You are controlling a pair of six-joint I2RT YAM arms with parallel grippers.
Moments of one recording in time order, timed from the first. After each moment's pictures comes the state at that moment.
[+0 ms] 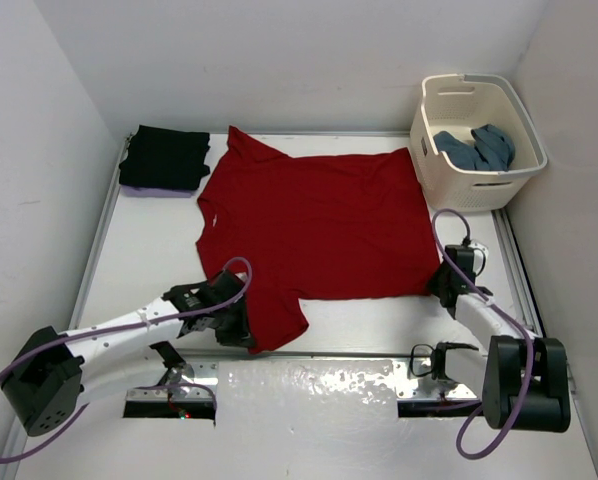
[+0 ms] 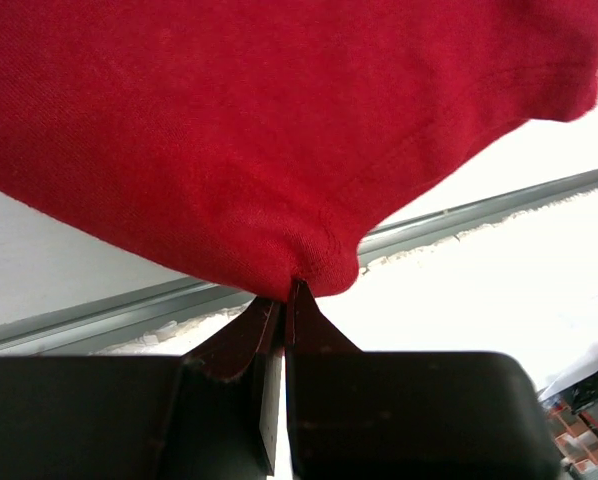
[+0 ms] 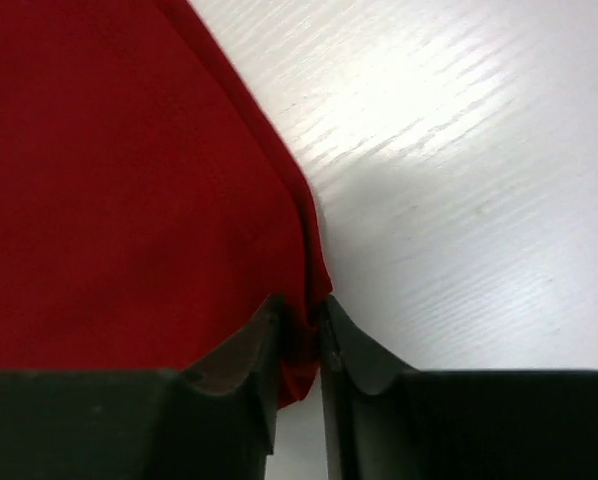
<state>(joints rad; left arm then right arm) -0.77 0.99 0.39 -0.59 0.21 -0.91 -0.09 1.10 0.26 -0.05 0.21 0.49</state>
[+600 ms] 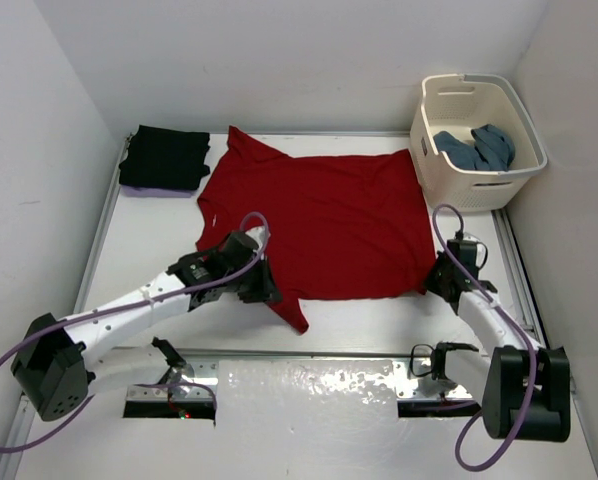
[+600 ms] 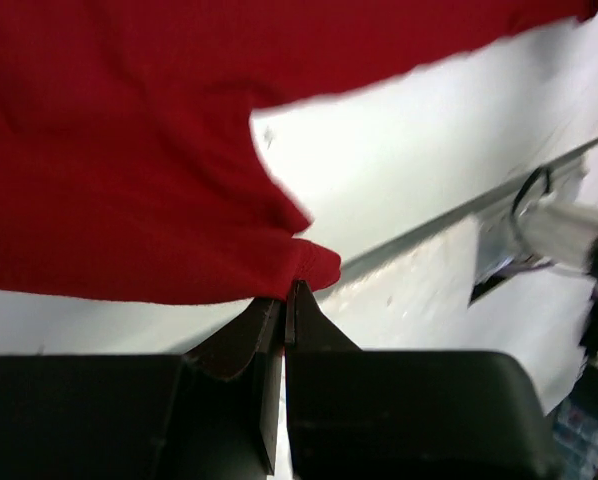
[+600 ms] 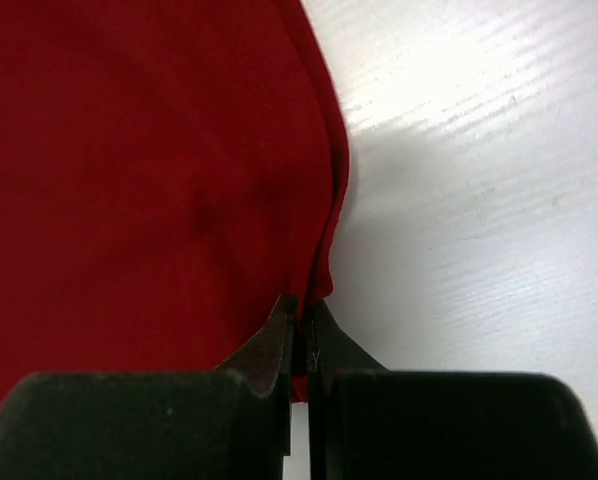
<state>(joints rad) -0.76 1.09 0.68 -0.49 0.17 -0.80 -0.09 1.03 0.30 -0.17 0.06 0.43</state>
